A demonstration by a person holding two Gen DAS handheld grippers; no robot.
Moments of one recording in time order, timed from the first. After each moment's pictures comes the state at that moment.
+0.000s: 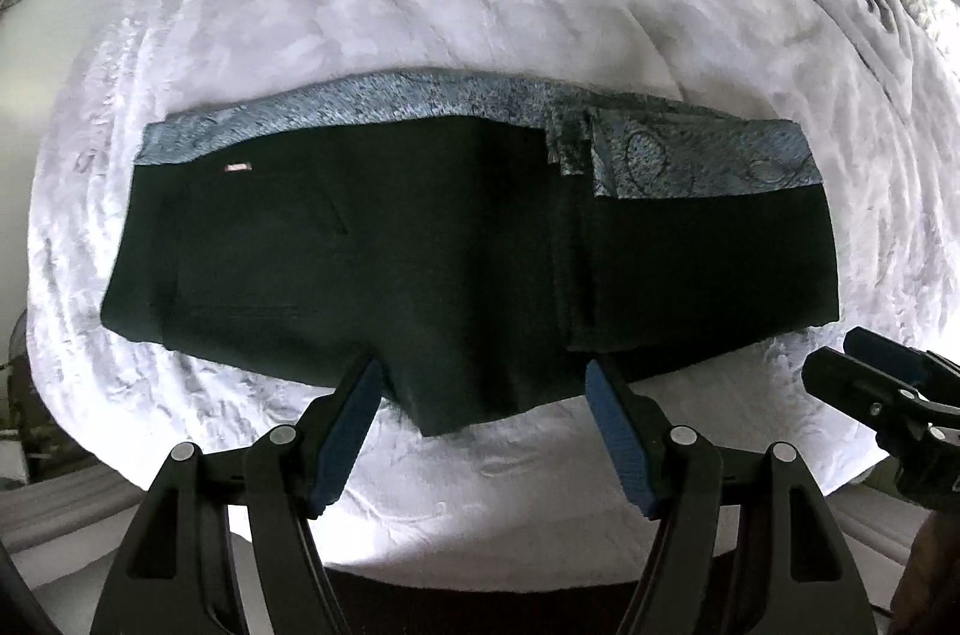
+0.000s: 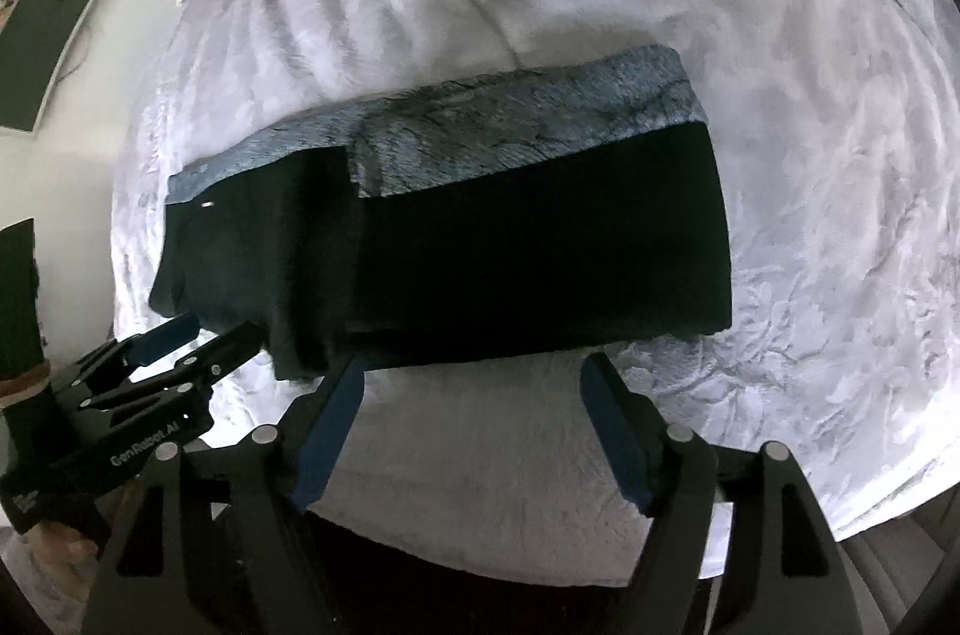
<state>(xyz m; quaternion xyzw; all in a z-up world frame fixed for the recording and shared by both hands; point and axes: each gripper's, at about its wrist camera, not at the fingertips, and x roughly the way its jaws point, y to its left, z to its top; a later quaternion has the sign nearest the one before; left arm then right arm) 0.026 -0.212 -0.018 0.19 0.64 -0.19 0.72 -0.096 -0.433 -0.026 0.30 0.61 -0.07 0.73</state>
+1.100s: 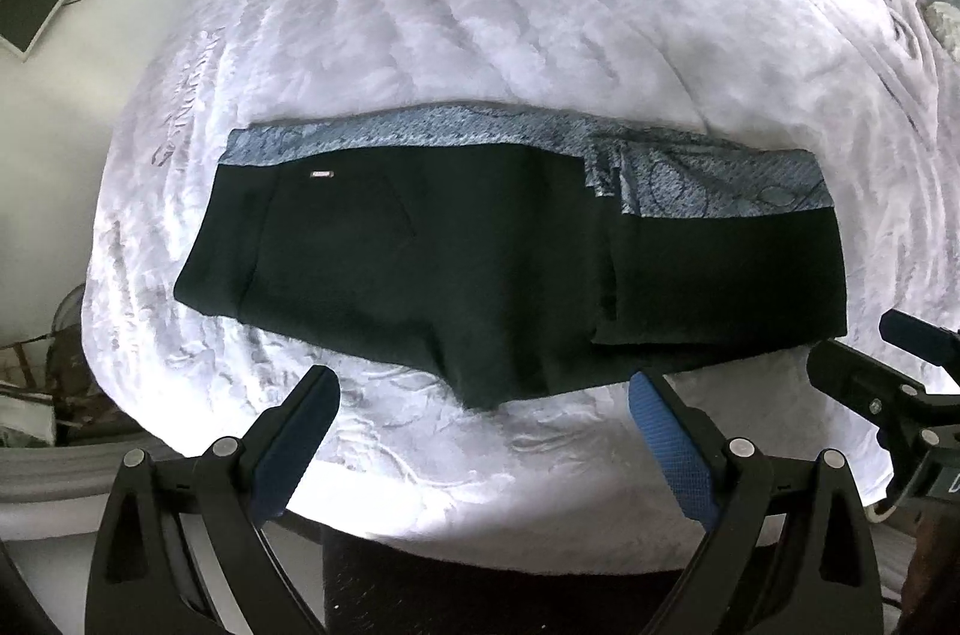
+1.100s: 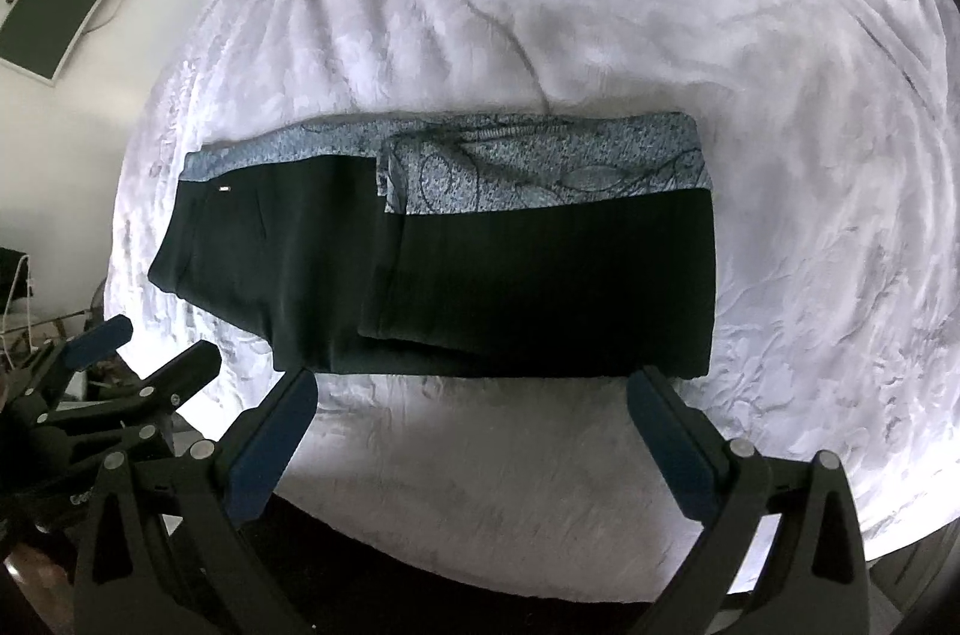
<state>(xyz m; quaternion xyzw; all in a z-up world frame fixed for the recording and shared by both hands) 0.006 -0.207 0.017 0.20 0.61 -0.13 0.76 -0.092 -0.425 -0.006 0.24 0.60 -0.06 0.76</state>
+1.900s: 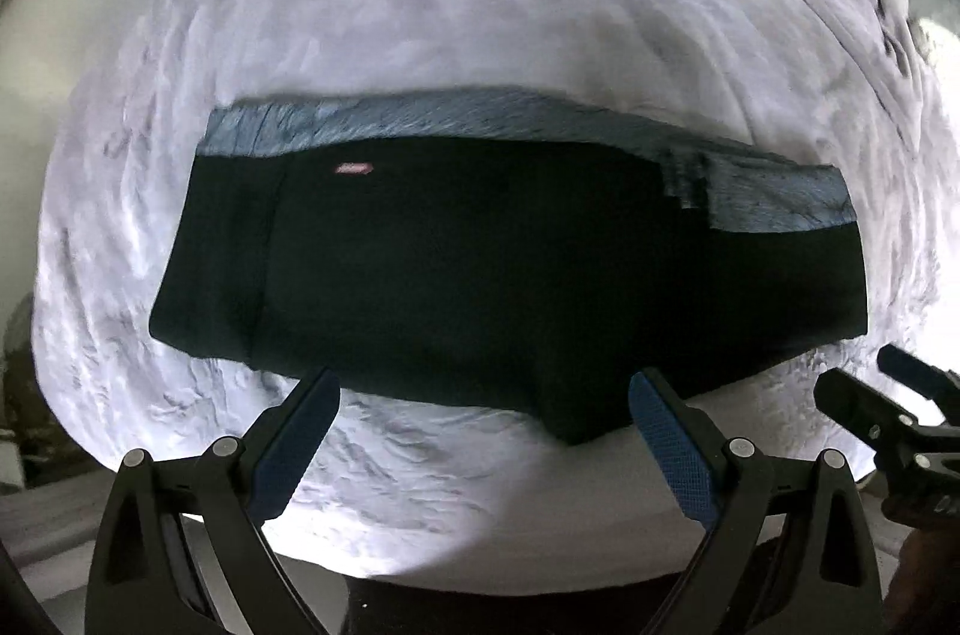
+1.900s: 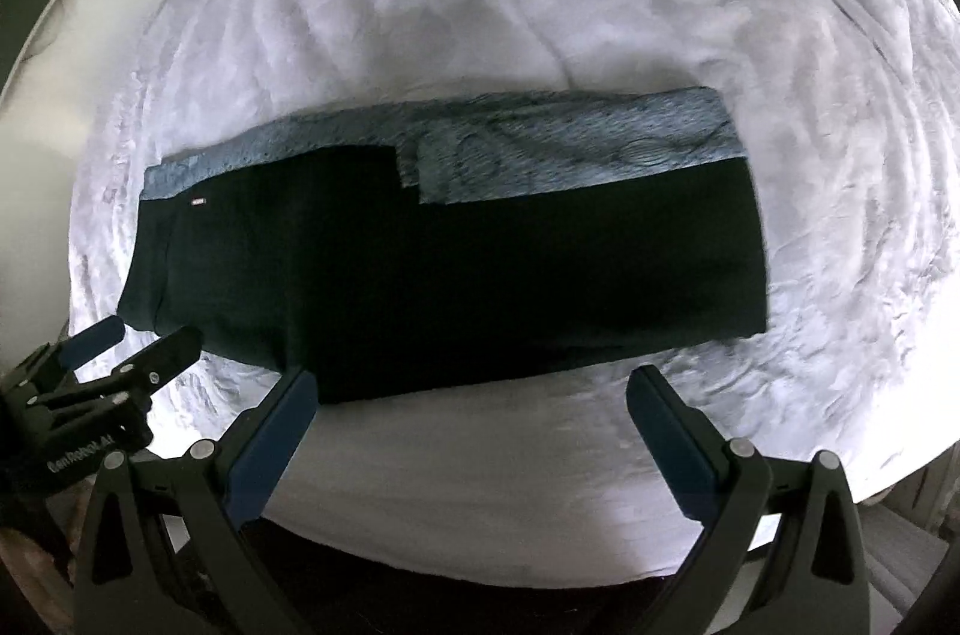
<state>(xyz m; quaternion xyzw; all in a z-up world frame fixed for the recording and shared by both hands) 0.084 -0.133 -0.018 0.15 0.64 -0.19 0.72 -0.054 -0.359 -0.016 0.25 0.62 -0.15 0.73</state>
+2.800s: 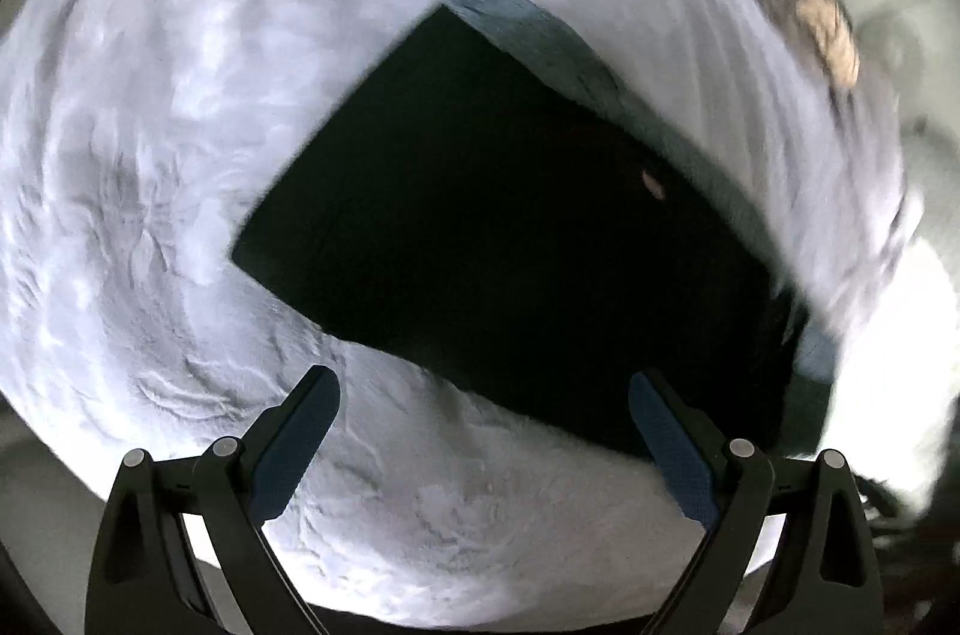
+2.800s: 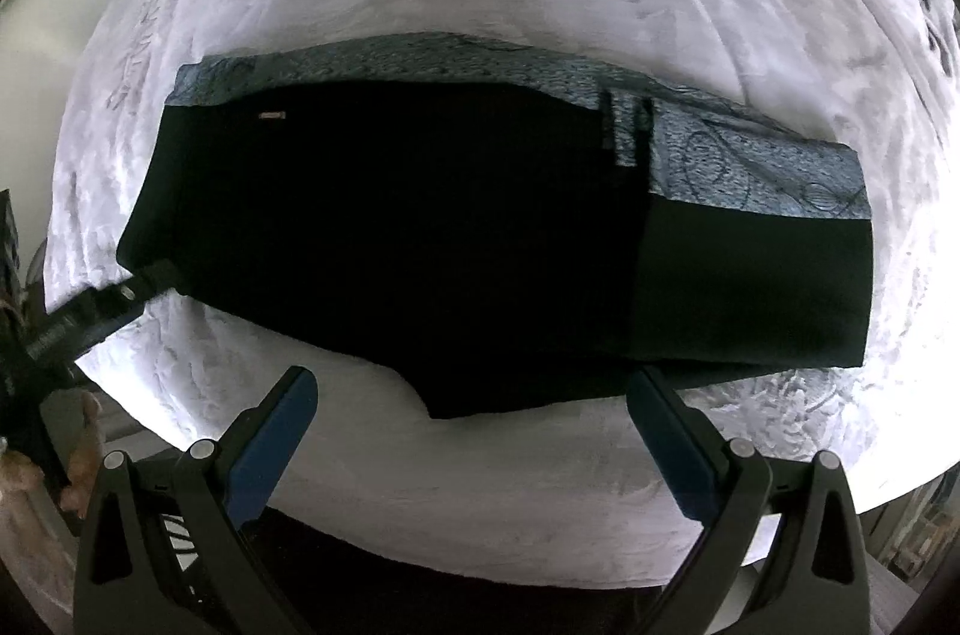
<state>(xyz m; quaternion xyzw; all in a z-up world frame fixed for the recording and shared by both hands) 0.156 0.054 -0.086 -0.12 0.68 -0.16 0.71 0.018 -0.257 -0.038 0.17 0.67 -0.11 0.71</state>
